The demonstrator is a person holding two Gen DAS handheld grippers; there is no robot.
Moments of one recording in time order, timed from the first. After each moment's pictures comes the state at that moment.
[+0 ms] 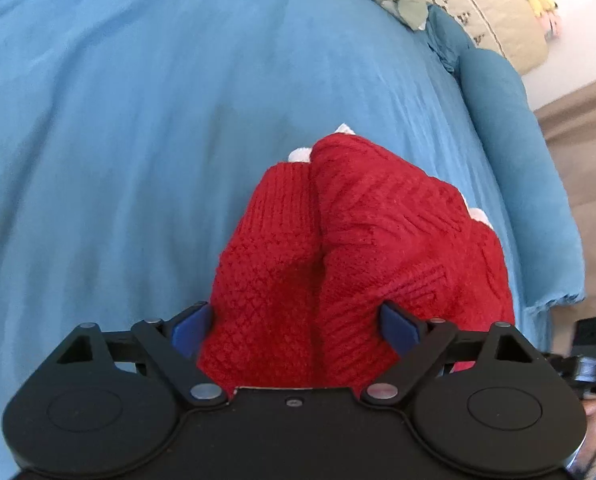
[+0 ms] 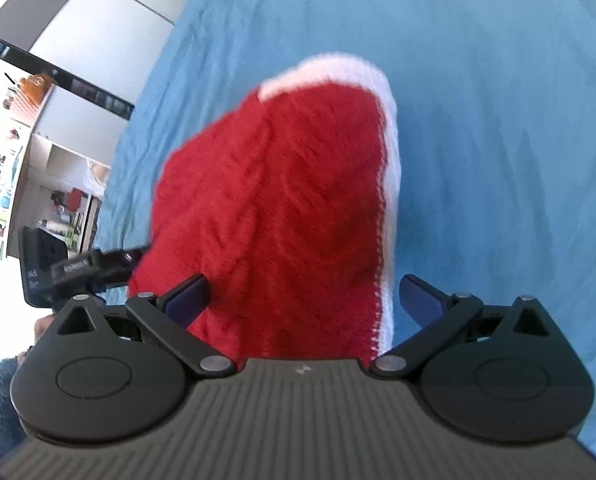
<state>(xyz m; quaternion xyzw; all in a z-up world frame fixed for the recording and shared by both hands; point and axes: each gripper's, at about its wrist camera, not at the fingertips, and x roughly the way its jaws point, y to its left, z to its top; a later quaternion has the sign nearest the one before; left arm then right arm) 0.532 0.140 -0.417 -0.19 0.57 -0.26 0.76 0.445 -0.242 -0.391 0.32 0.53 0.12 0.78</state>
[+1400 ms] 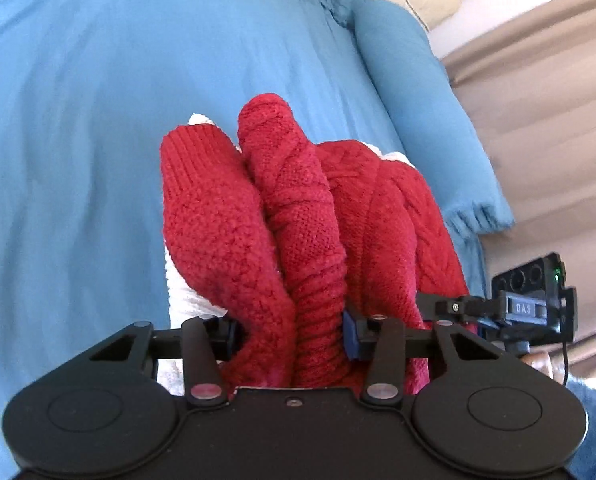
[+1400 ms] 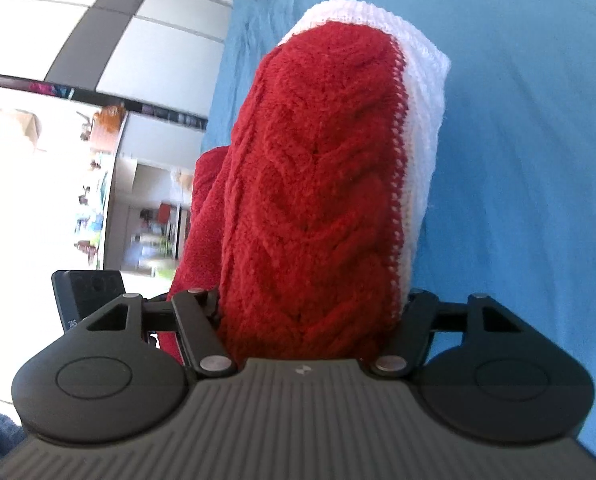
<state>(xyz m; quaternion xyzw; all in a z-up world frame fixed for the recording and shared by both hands) 0.373 0.082 -0.331 -0.17 0.56 -0.36 0.73 0.320 -0.269 -0.353 0.45 0.49 0.18 0.72</state>
